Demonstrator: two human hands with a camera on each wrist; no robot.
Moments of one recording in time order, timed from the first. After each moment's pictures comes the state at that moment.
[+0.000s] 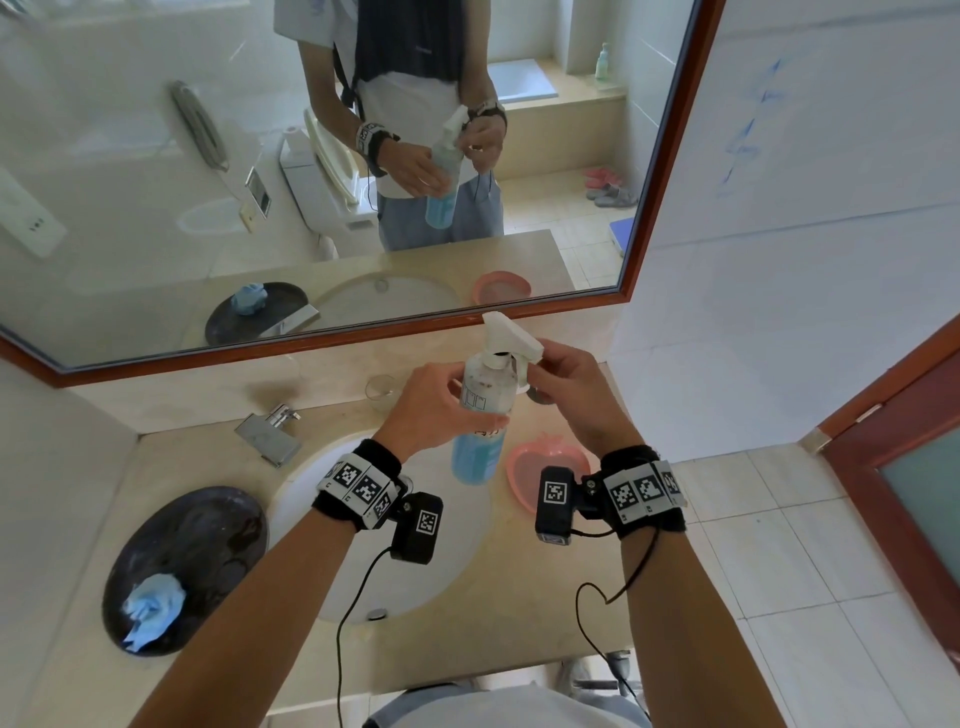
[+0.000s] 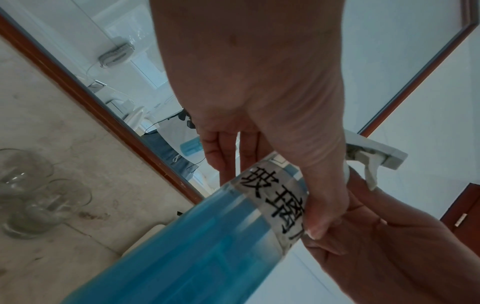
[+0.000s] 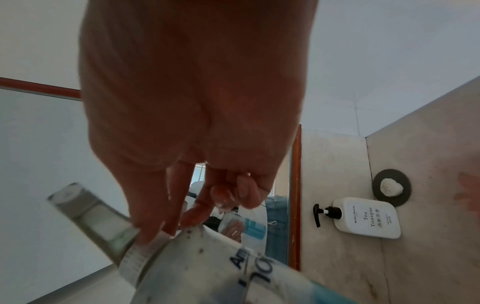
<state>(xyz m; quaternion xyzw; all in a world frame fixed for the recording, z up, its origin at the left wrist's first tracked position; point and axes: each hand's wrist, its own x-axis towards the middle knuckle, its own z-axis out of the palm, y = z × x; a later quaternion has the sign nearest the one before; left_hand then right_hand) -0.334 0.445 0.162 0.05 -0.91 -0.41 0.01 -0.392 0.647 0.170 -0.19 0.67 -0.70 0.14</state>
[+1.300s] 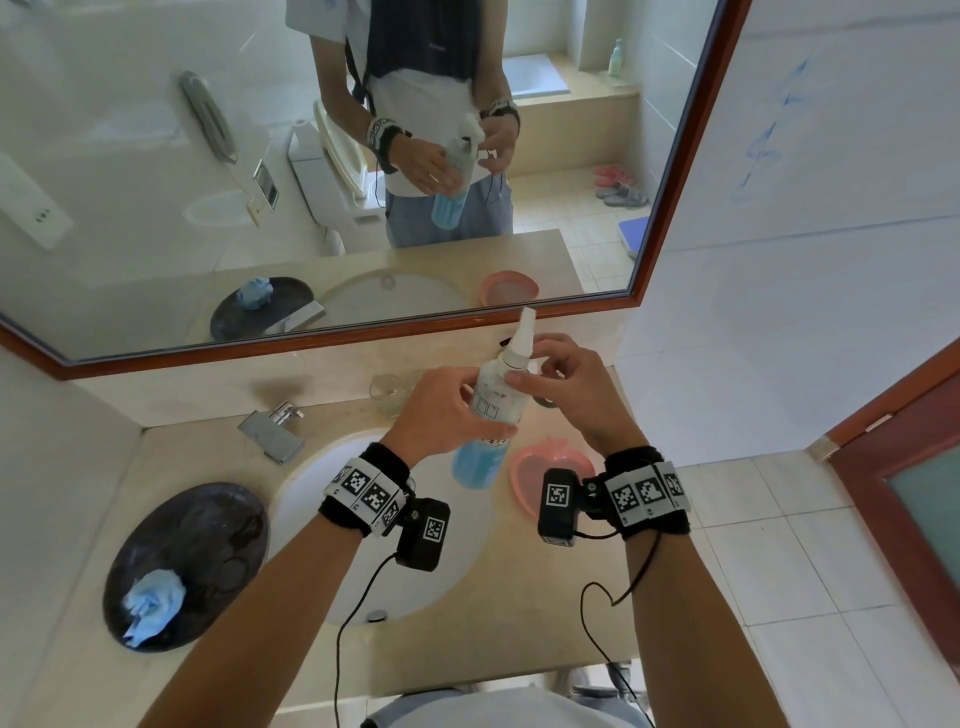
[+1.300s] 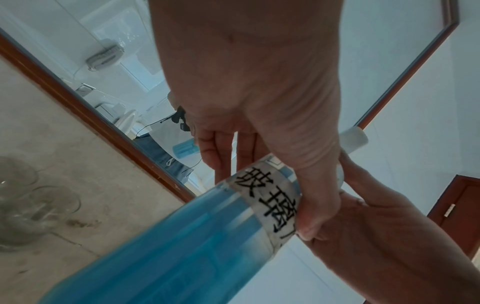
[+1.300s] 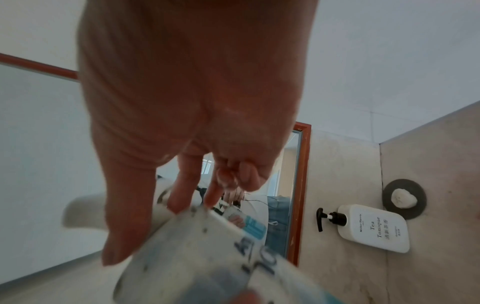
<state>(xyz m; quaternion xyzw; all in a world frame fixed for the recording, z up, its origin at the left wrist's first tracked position) -0.339 0.449 0.166 0.05 -0.92 -0.39 -0.01 -0.411 0.637 0.164 -0.18 0.70 -0.68 0.13</state>
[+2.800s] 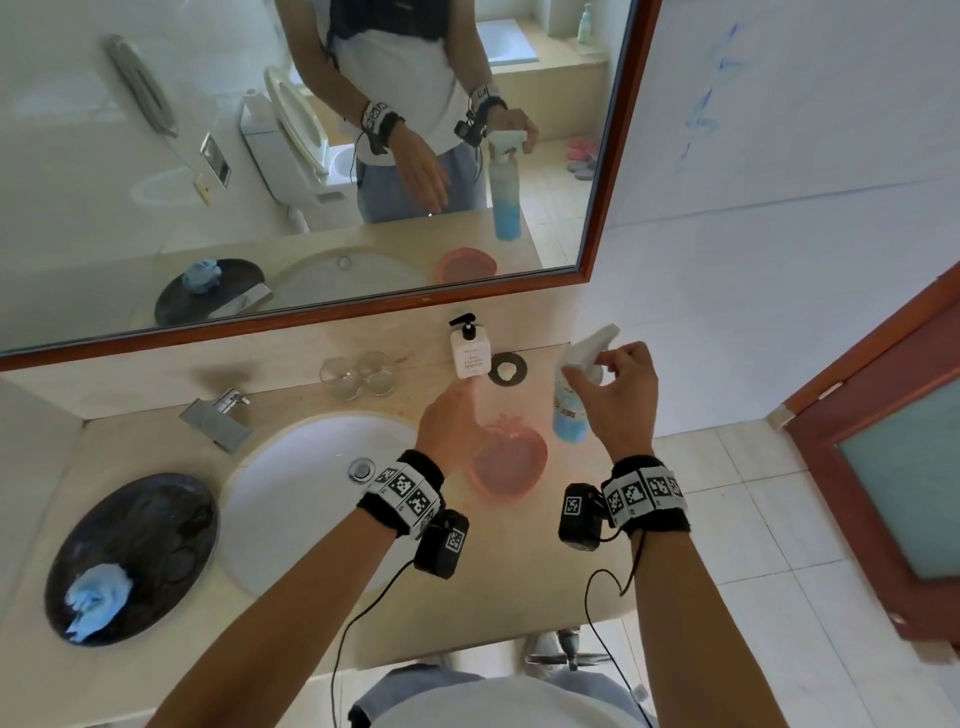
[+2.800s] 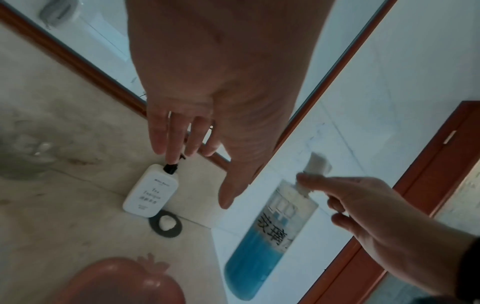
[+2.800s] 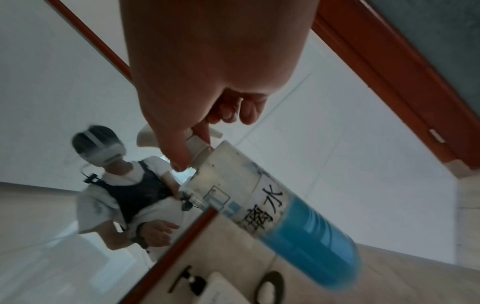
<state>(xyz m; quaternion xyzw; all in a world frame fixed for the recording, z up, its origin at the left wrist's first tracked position) -0.365 0.539 0.088 0.12 -0.95 -0.28 -0.06 -0.431 0.751 0.104 -0.01 0.88 -0.46 -0.09</state>
